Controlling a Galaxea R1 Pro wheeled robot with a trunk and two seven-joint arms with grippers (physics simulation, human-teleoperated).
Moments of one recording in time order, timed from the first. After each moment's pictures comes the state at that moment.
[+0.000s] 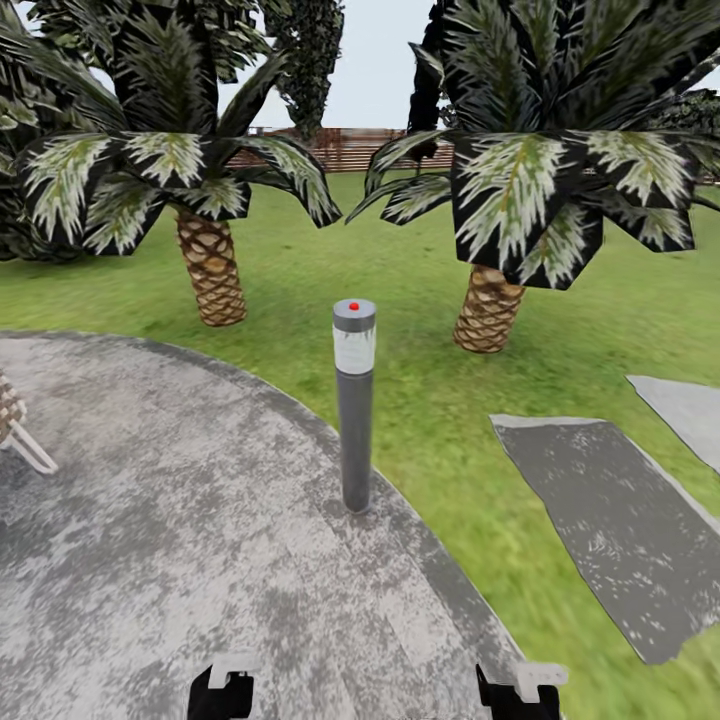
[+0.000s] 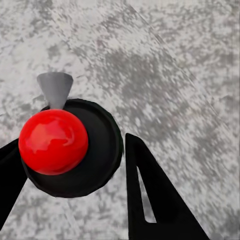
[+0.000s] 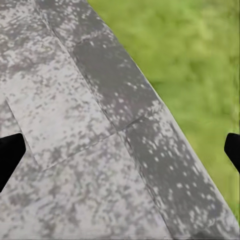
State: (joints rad) left arm -0.35 0.00 -0.08 -0.29 0.05 -0.29 0.06; right arm -0.20 -0.04 0.01 -0.55 0.00 -0.30 -0.04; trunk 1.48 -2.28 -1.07
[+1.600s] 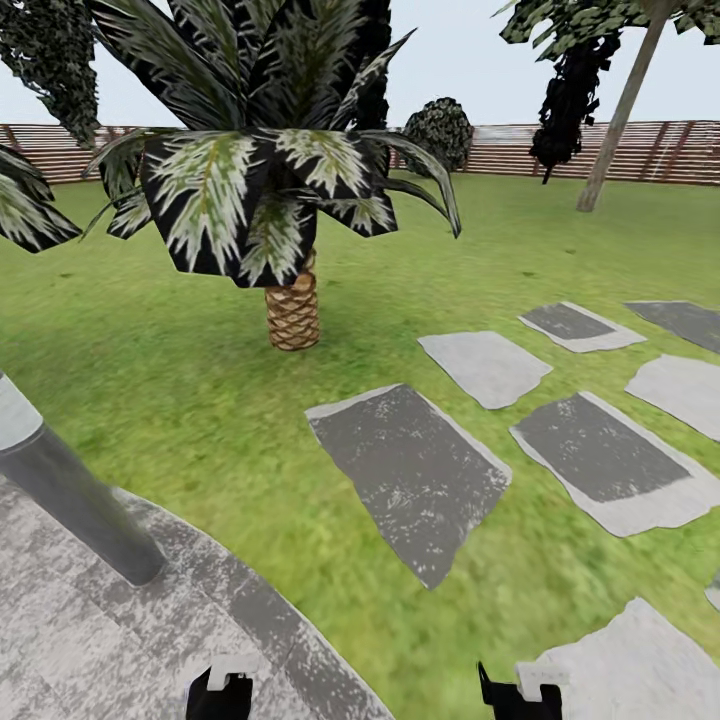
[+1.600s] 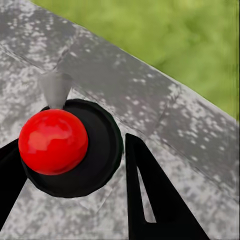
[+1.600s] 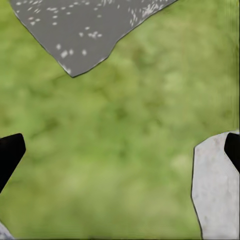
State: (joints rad) left arm -0.35 0.00 -0.08 -0.29 0.05 -0.29 0.06; right arm -0.20 -0.04 0.00 -0.55 -0.01 -0.30 -0.04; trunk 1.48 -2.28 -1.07
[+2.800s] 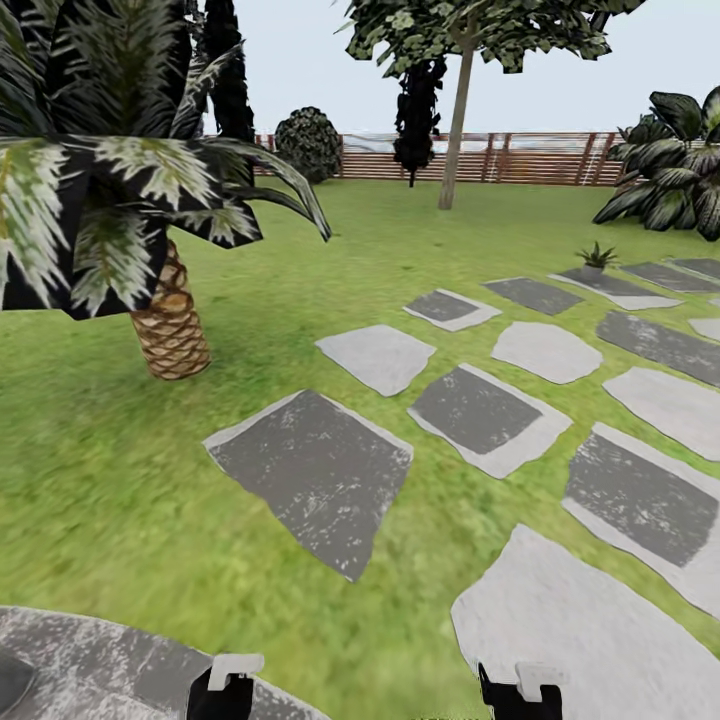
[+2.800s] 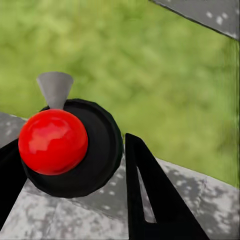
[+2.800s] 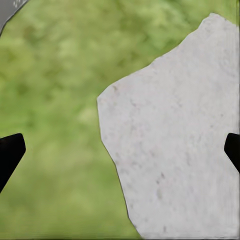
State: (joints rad) left arm -0.35 0.00 -0.08 -0.29 0.05 -0.29 0.06; right arm -0.20 -0.04 0.00 -0.55 -0.01 -0.30 -0.05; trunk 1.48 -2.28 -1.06
